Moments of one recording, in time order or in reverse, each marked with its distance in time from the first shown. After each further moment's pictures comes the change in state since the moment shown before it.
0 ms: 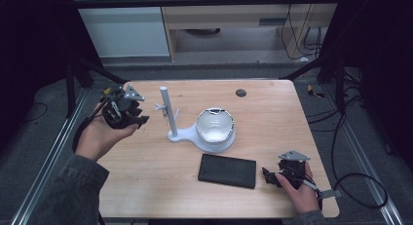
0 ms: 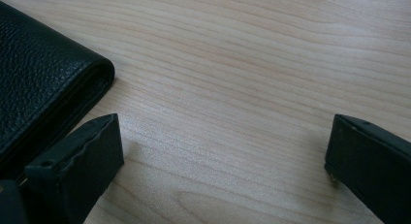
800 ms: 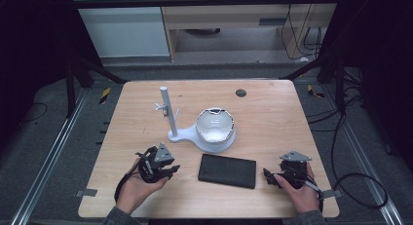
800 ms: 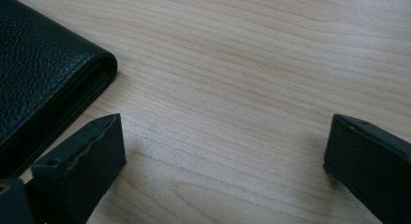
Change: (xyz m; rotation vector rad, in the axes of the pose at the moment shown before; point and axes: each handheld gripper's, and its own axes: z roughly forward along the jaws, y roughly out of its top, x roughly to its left) left arm -0.117 -0.082 0.103 -0.096 -0.224 0.010; right arm -0.003 -0.003 -0.003 -0.005 0.023 -0.009
